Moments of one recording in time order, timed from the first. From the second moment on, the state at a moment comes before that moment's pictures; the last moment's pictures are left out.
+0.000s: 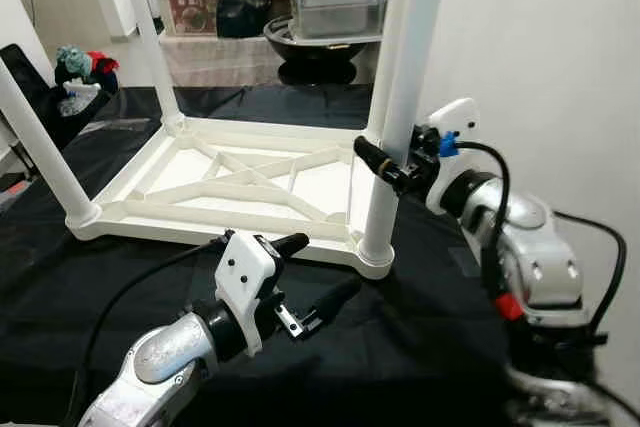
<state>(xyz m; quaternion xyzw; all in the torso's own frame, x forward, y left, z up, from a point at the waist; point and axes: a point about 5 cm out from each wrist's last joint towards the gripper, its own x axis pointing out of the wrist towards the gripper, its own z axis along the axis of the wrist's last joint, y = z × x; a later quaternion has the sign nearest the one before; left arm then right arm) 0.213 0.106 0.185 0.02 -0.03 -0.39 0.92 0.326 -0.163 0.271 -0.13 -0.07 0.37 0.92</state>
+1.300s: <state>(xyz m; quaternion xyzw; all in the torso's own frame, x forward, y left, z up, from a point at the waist) 0.206 0.111 0.181 0.03 -0.01 -0.37 0.93 0.332 -0.184 0.263 -0.02 -0.06 0.34 0.94</state>
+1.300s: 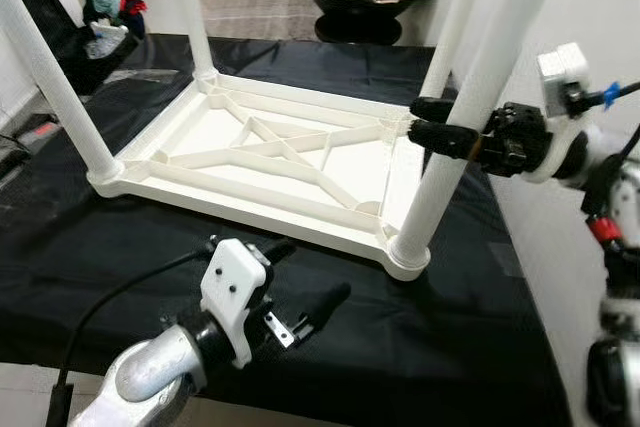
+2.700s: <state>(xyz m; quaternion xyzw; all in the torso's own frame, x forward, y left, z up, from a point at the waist) 0.216 0.102 0.179 0.03 -0.04 -0.37 0.93 0.321 -0.212 0.274 -0.14 -0.01 0.50 0.85</state>
